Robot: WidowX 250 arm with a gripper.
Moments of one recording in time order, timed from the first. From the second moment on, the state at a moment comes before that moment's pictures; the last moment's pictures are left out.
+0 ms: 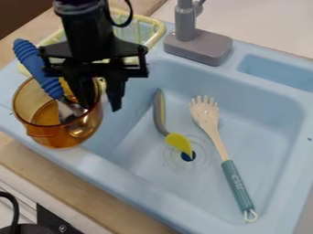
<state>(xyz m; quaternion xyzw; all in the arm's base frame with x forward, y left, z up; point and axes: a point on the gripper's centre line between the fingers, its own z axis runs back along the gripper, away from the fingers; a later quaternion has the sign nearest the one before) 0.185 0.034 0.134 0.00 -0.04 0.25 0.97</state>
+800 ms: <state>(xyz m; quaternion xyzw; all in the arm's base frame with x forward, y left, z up) 0.193 0.040 0.138 0.04 -0.01 0.27 0.96</state>
